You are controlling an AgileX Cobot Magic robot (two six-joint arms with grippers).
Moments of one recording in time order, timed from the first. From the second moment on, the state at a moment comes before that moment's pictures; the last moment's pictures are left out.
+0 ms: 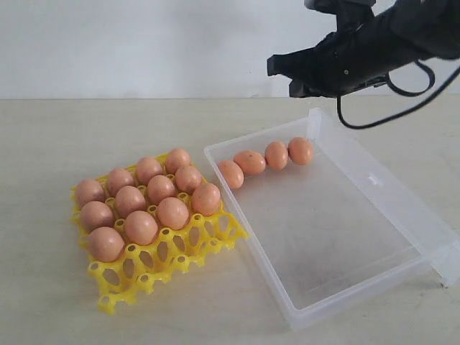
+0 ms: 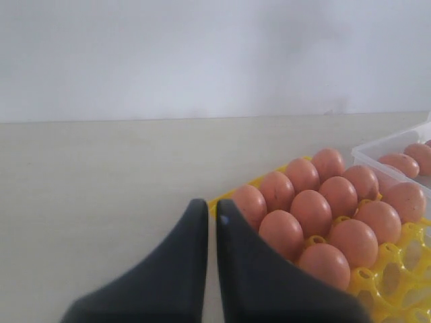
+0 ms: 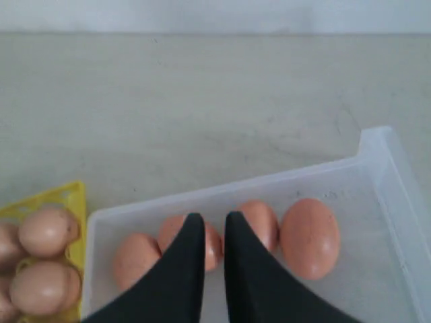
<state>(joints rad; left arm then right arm) -0.15 0.00 0.00 0.04 0.23 -0.08 0.18 1.77 -1.29 0.52 0.38 -0.27</state>
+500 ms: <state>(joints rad) -0.15 0.00 0.00 0.04 0.23 -0.08 0.10 2.16 -1.79 0.15 1.07 -0.24</state>
